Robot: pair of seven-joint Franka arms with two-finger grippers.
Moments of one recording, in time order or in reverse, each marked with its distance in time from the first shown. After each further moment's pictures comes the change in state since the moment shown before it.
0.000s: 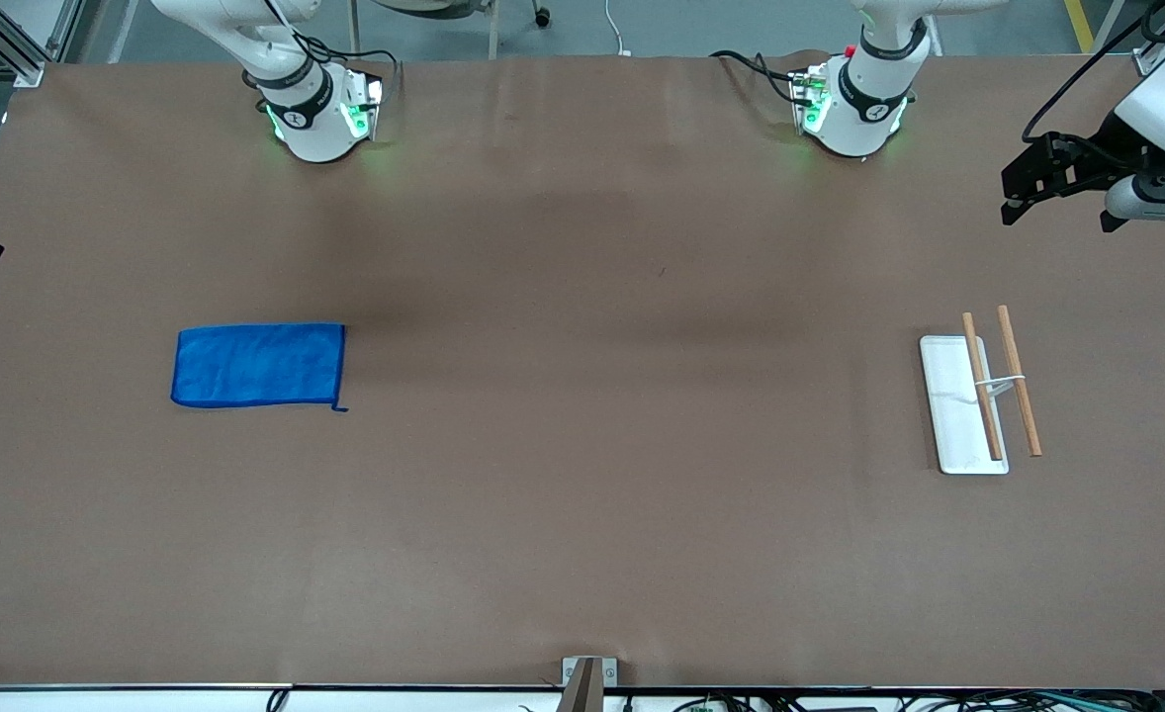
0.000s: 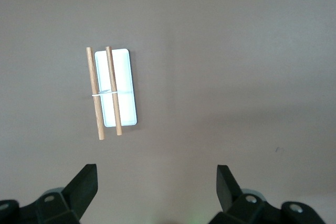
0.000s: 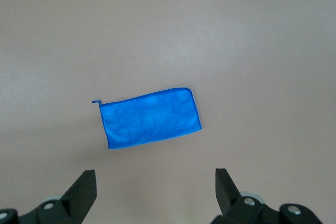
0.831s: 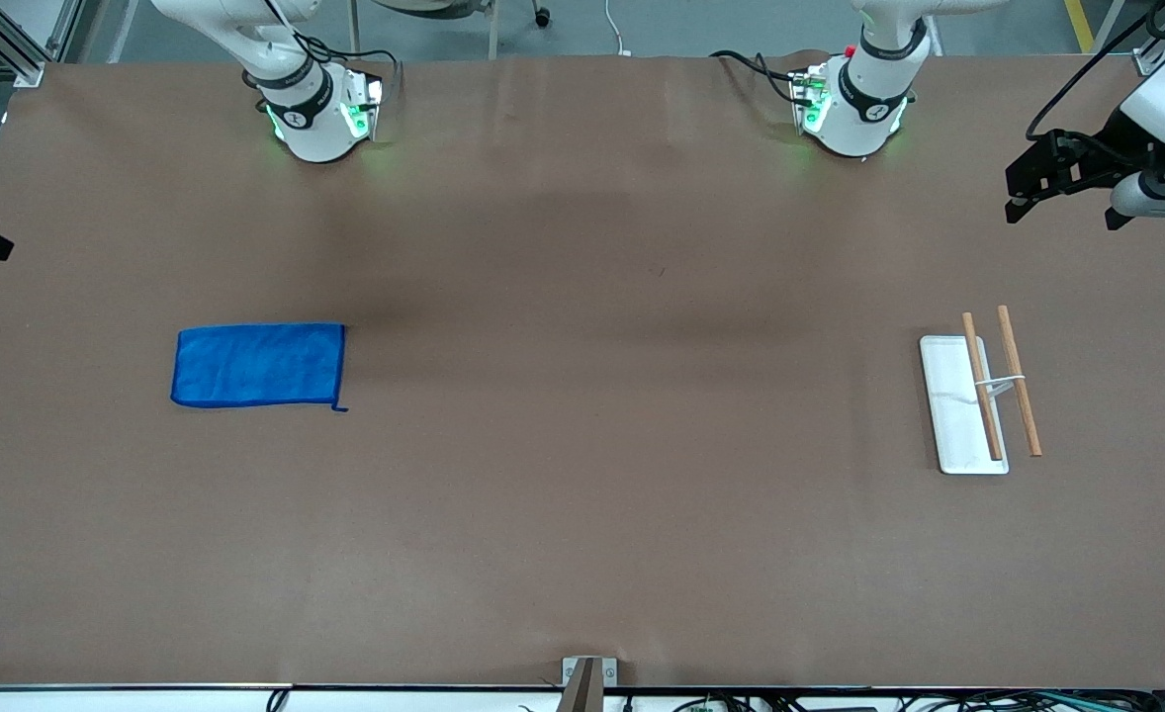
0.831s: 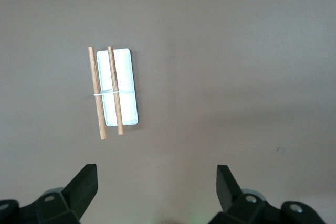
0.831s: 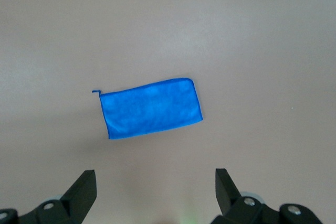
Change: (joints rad) left arm 0.001 0.002 0.000 0.009 0.003 -0.008 0.000; right arm 0.005 0.007 0.004 -0.007 0.000 -0.061 -0.014
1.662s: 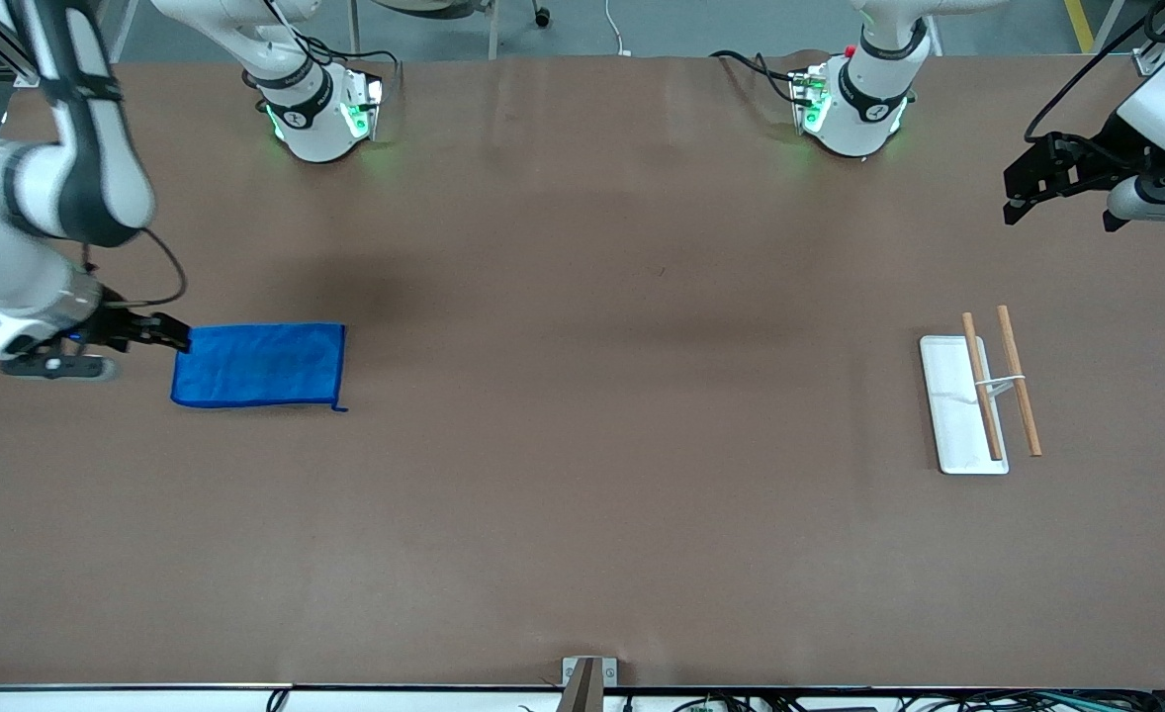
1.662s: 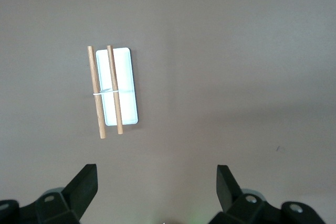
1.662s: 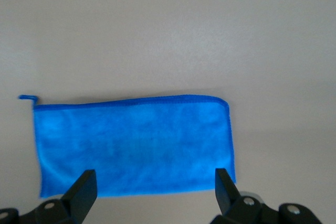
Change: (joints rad) left arm 0.000 0.004 0.000 0.001 0.000 -0.002 0.000; right arm 0.000 0.102 -0.001 -0.794 -0.002 0.988 -0.120
